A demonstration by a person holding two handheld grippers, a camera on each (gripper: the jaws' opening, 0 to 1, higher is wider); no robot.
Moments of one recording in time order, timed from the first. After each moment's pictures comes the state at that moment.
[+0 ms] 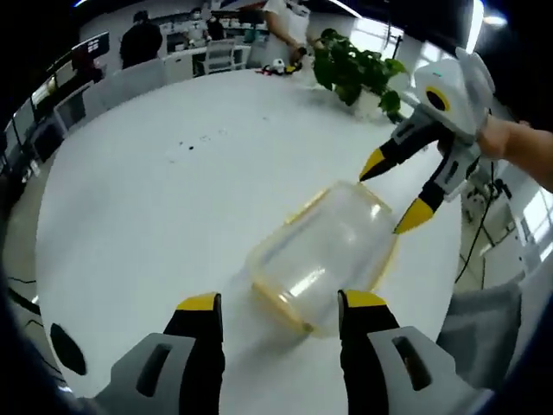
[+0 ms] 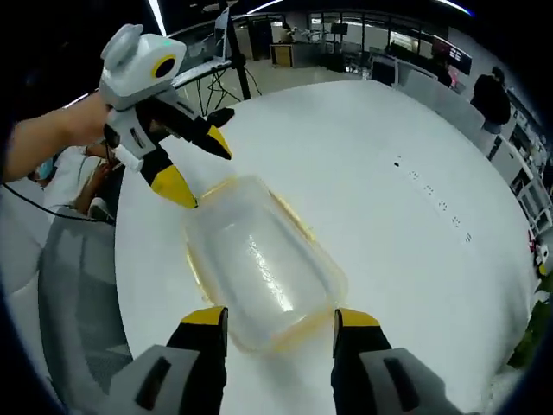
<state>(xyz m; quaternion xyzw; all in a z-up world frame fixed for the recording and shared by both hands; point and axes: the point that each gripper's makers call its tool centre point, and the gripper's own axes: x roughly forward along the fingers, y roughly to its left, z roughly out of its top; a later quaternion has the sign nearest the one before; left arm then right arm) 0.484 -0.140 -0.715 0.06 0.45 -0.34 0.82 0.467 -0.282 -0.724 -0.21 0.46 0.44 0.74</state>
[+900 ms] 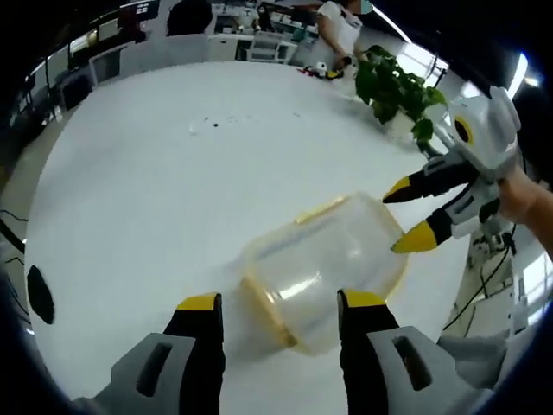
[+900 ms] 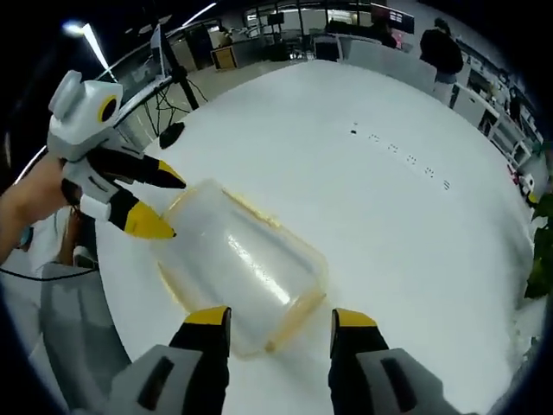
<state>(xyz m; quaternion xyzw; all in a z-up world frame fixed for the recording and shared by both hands) 0.479 -0.151 -0.730 -0.01 0.48 -0.28 0.83 0.473 -0.293 -0.732 -0.12 0.52 0.34 0.77</state>
